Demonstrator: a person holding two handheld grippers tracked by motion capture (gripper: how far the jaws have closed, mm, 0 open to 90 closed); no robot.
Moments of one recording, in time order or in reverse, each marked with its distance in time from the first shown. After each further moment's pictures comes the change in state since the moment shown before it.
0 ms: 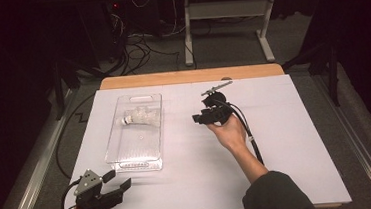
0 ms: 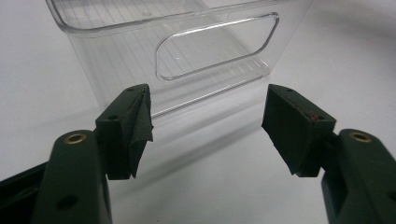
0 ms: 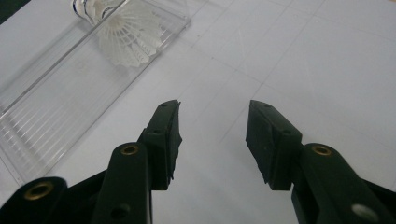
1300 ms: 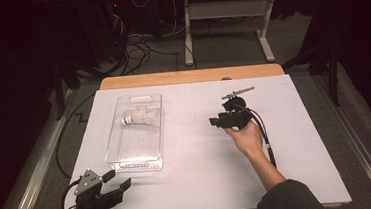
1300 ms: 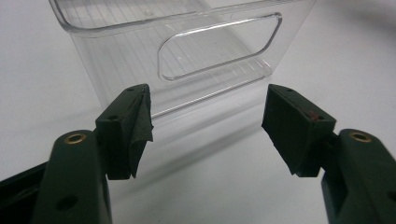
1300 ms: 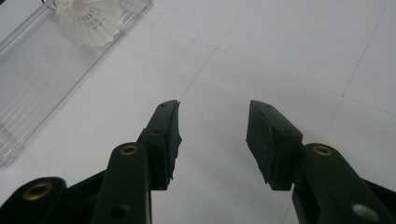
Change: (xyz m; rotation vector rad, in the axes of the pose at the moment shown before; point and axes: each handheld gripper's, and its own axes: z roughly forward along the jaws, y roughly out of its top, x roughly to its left) left arm 0.000 0.000 0.000 -0.001 0.007 -0.003; right arm -0.033 -0.035 -0.022 -0.015 -0.029 0.079
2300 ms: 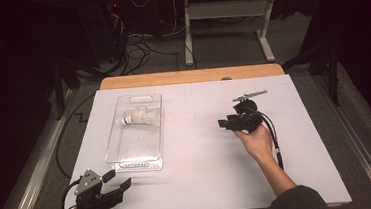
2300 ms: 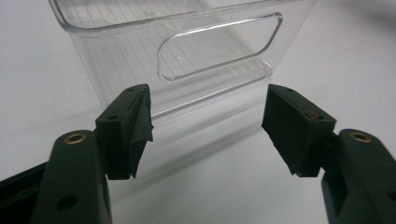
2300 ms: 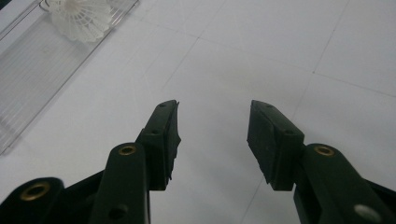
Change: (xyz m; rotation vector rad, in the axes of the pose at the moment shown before) left arm 0.000 0.000 0.000 0.001 0.002 -0.003; right arm -0.016 -0.018 -0.017 -0.025 -0.003 0.030
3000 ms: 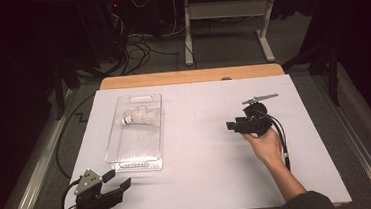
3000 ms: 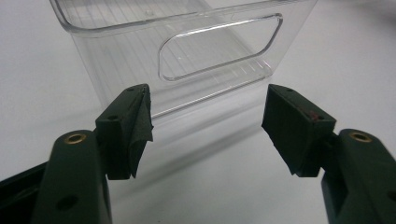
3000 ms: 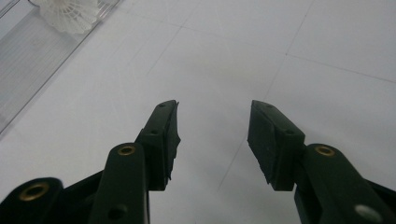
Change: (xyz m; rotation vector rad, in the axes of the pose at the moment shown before) left arm 0.000 0.000 0.000 0.001 -0.001 0.000; right arm -0.013 -0.016 -0.016 -0.007 -0.023 0.016
